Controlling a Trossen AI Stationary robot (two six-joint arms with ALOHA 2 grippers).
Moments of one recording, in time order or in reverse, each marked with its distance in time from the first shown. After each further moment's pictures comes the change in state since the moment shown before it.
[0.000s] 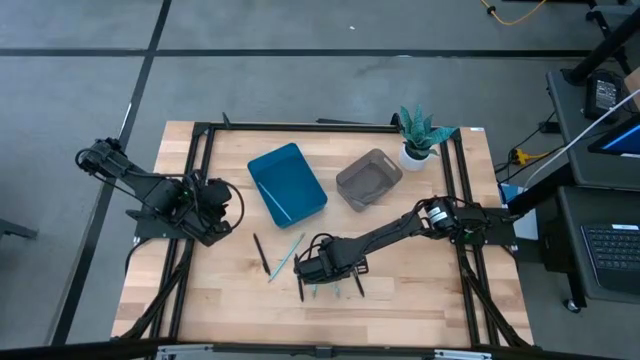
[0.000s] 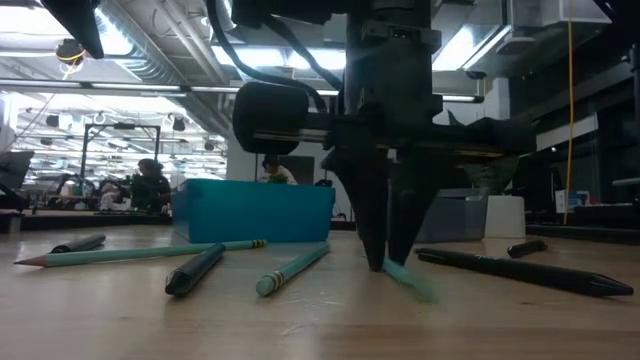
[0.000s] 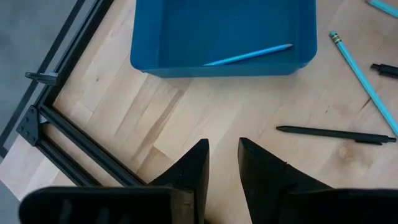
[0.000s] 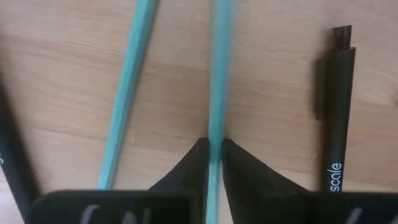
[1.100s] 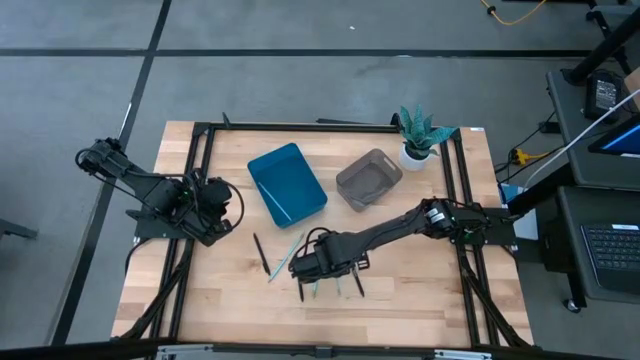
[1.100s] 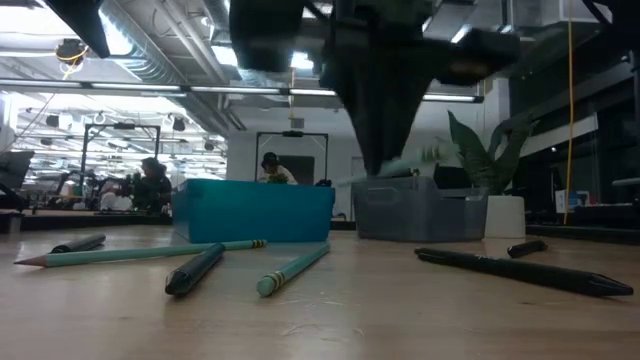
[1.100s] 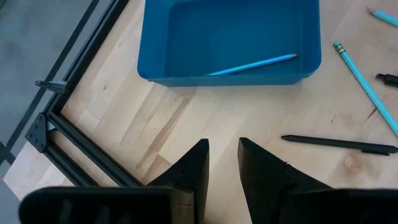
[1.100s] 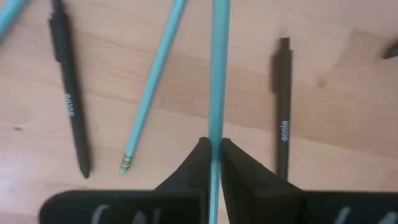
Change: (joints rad) left arm 0.000 0.000 0.000 0.000 -0.043 0.001; right arm 0.000 0.006 0.298 -0.318 0.007 -0.046
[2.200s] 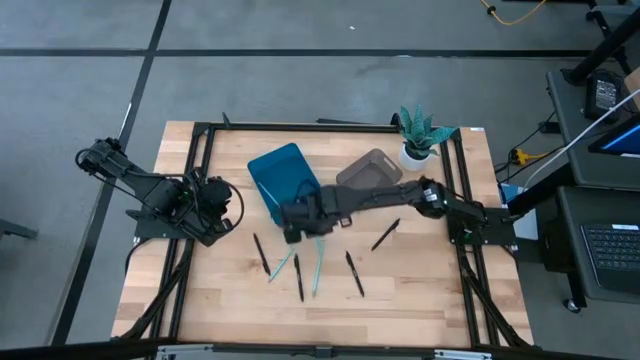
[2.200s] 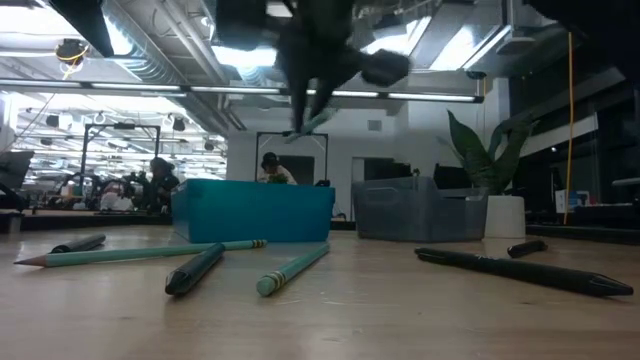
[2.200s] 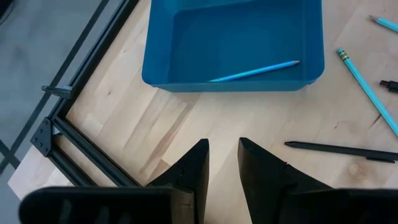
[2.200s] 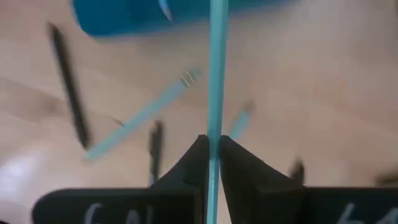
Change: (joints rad) left arm 0.000 0.000 0.000 0.000 -0.026 0.000; right arm -0.218 -0.004 0.162 0.017 0.057 -0.320
